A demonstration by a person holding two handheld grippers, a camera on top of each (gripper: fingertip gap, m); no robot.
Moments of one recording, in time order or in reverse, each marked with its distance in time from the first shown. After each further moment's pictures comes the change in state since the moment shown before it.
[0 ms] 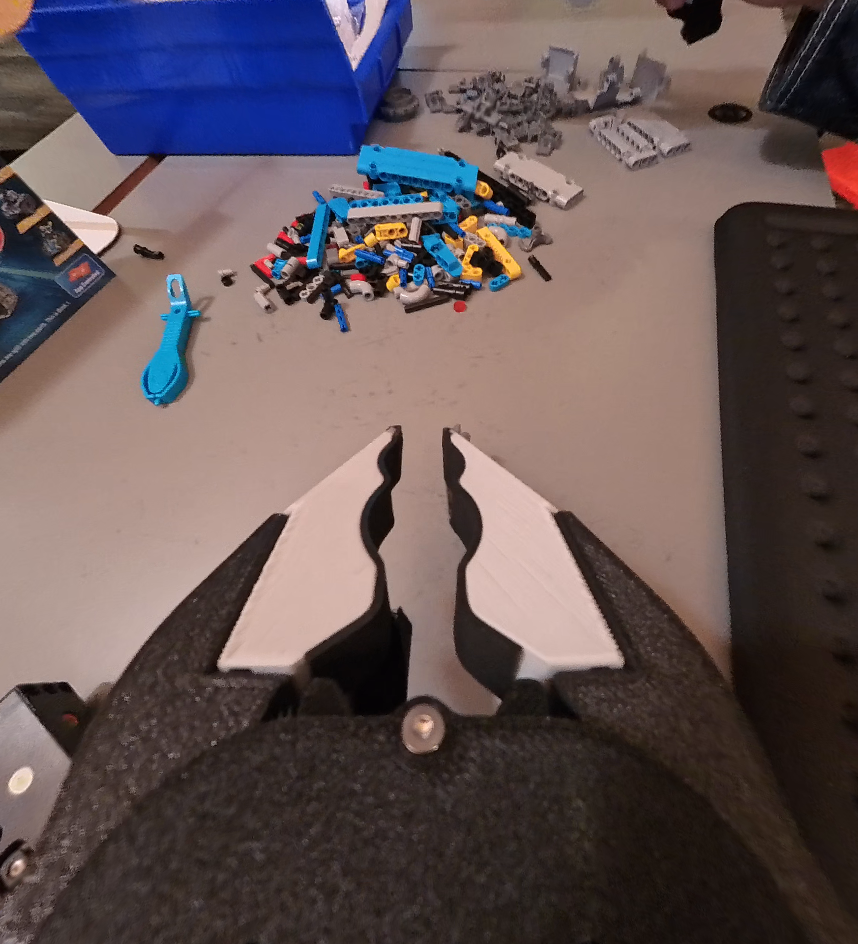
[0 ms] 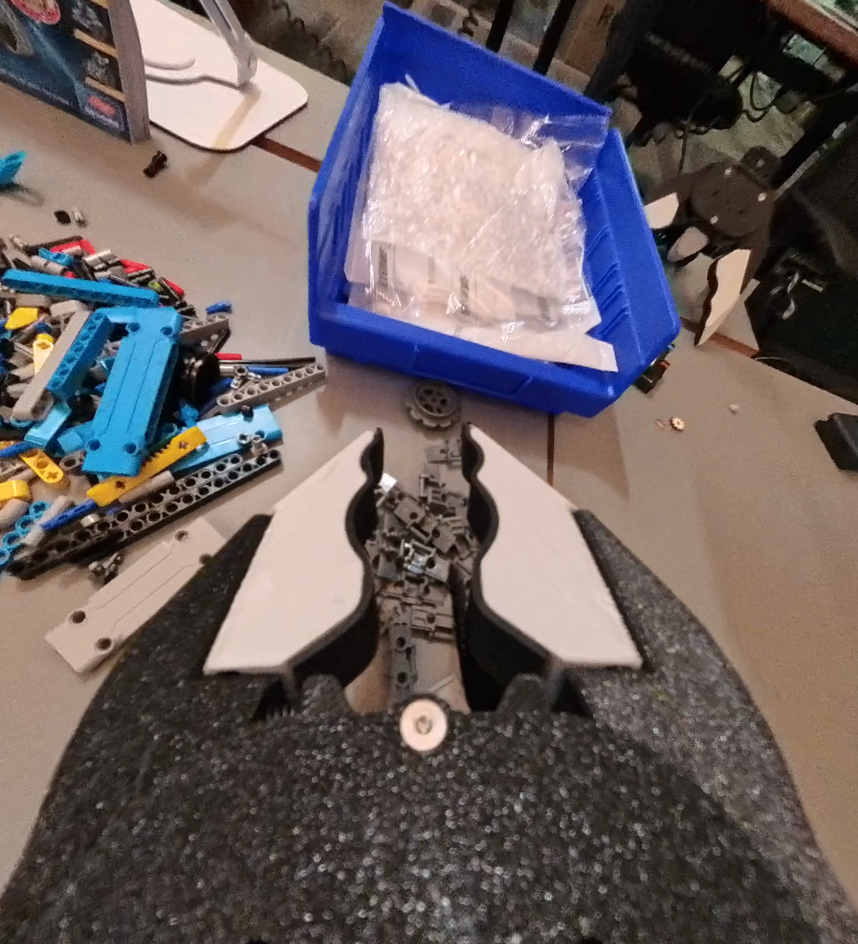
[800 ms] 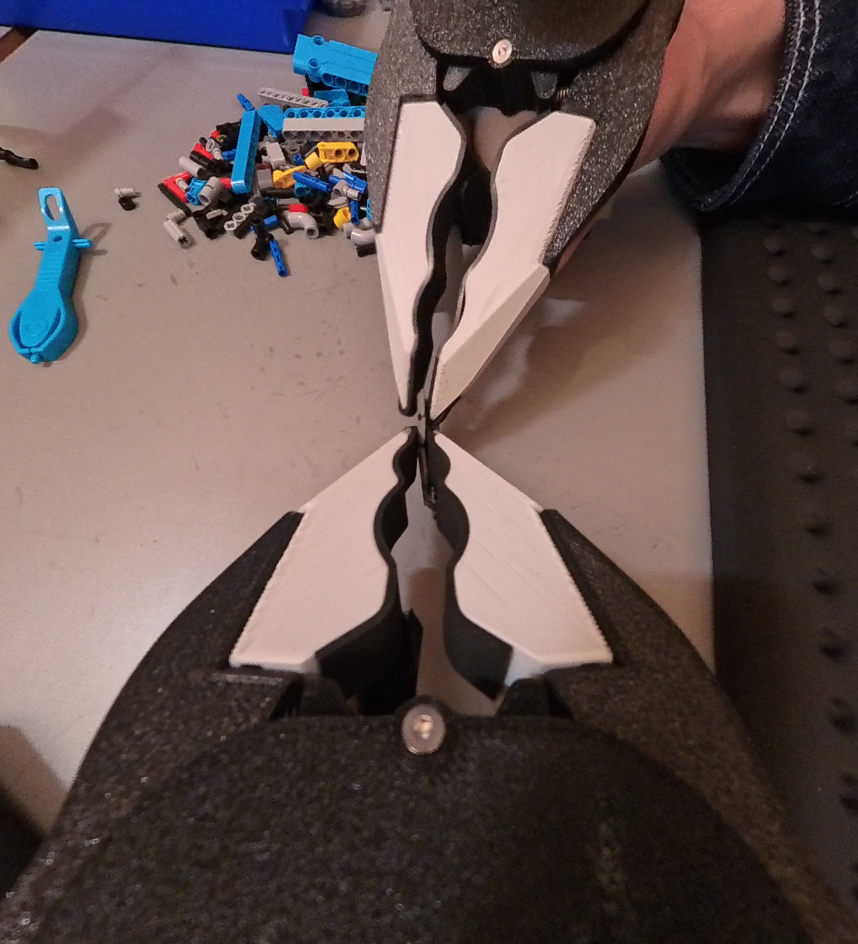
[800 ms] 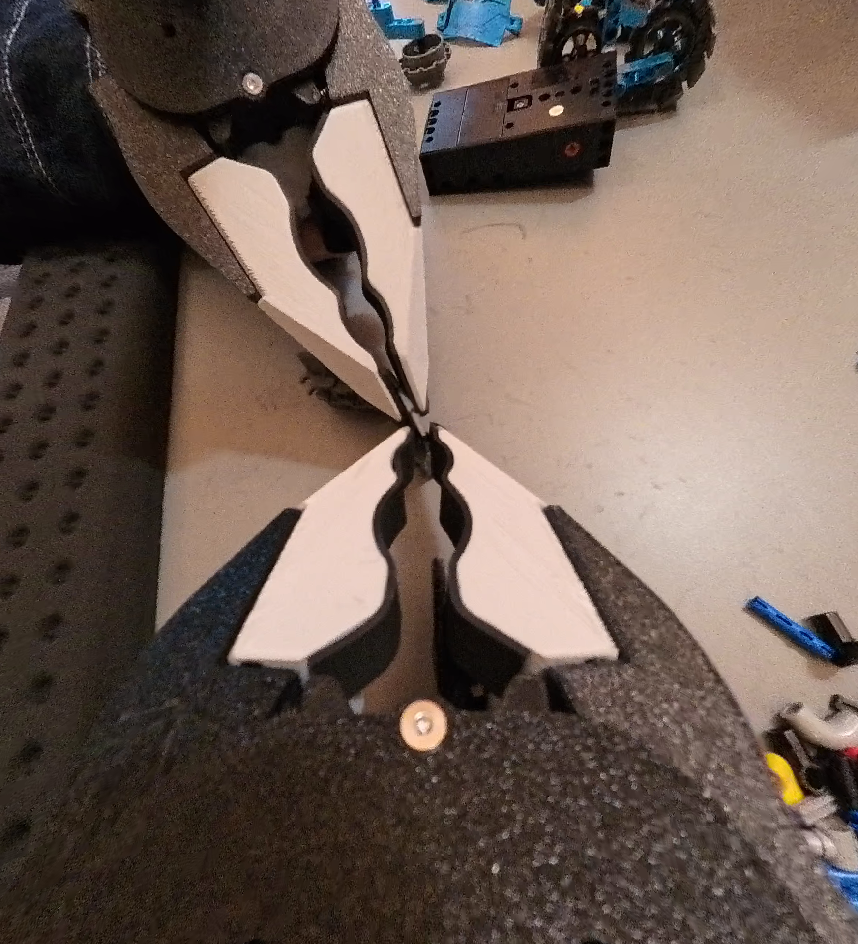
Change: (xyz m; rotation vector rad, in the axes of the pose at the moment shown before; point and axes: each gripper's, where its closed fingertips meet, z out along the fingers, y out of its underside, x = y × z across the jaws) left arm 0.014 0.024 0.022 -0.097 0.093 -0.053; right arm -0.373 -0.036 -0.025 0.030 -1.219 -0.293
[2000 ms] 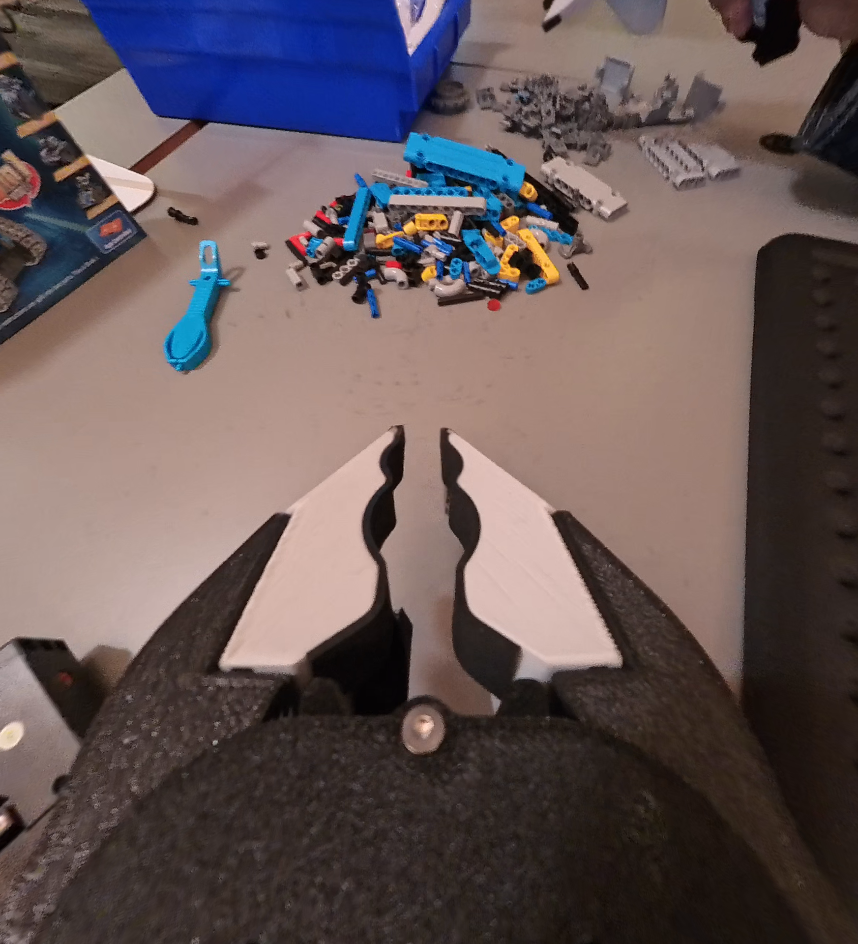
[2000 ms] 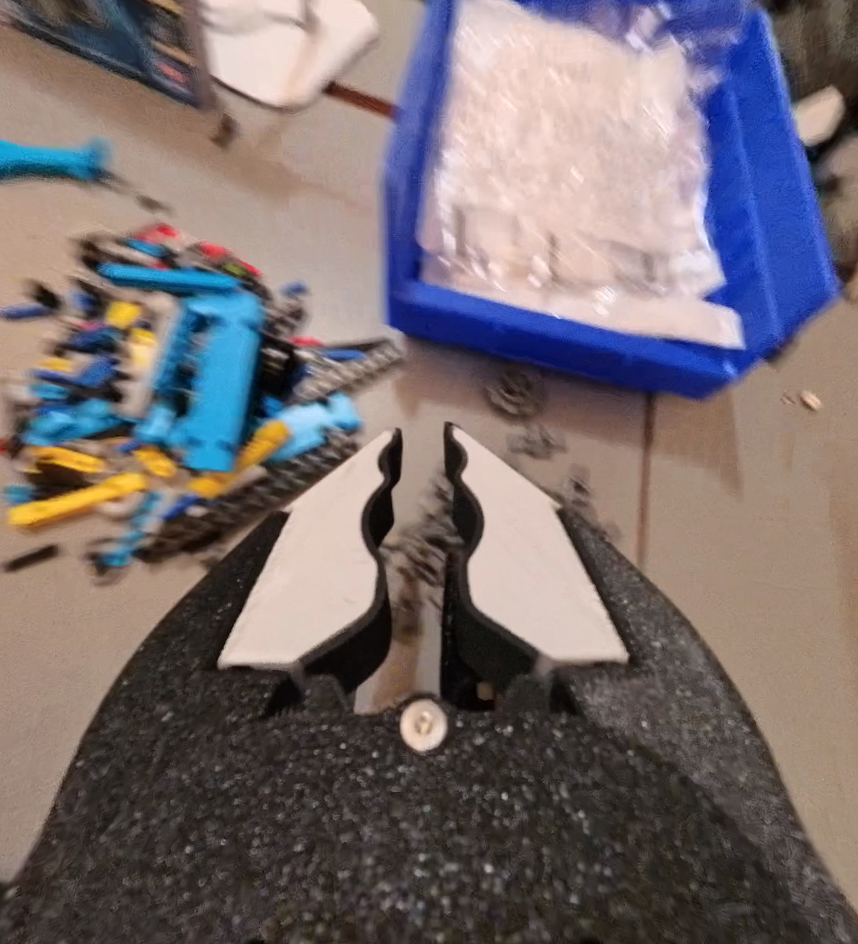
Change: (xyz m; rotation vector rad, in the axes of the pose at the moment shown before) left arm -0.025 -0.018 -0.026 0.101 -0.142 -0.048; right arm 0.127 0.111 -0.295 -0.060 1.050 0.421
